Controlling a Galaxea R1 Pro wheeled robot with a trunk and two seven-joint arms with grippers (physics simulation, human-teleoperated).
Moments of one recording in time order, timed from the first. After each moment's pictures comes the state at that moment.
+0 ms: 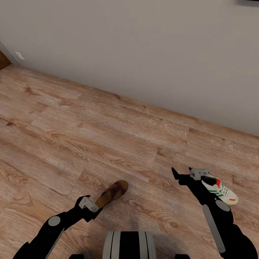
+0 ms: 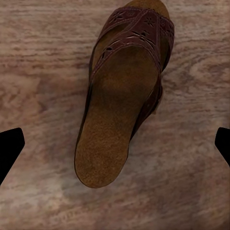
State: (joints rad) left arm -0.26 0.22 -0.18 -1.22 -0.12 0.20 -0.47; right arm -0.29 -0.10 -0.11 -1.49 -0.17 0.23 0.22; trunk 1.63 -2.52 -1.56
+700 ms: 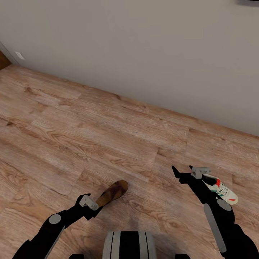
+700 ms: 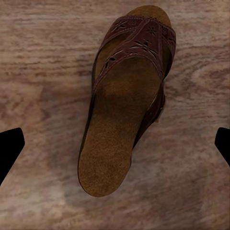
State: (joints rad) left arm -0.27 0.21 -0.19 -1.22 -0.12 0.20 -0.47; right arm -0.29 -0.10 -0.12 -1.51 -0.17 0.23 0.23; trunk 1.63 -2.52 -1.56
